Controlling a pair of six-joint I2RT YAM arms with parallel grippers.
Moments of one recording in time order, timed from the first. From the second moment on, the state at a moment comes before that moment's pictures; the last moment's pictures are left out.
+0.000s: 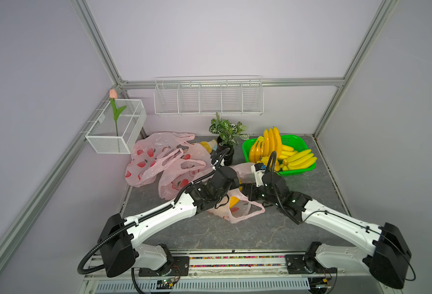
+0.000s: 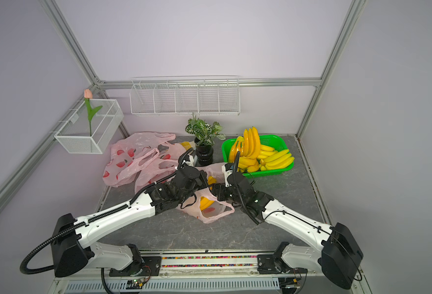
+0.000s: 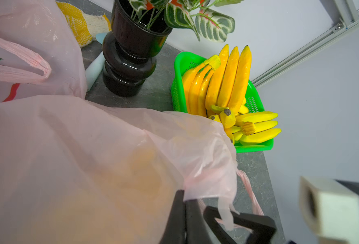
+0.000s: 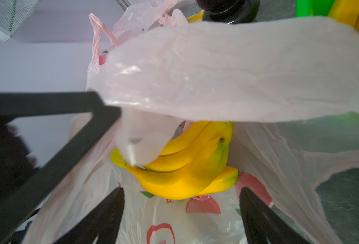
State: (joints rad) left arm -0.98 1.37 1.09 -0.28 -0.39 -0.94; right arm 0.81 1.15 0.79 -0.18 -0.03 0.62
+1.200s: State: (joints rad) left arm -0.95 1.38 1.07 -0.24 -0.34 -0.88; right arm 0.06 1.79 1.49 -0.46 -0.15 0.33
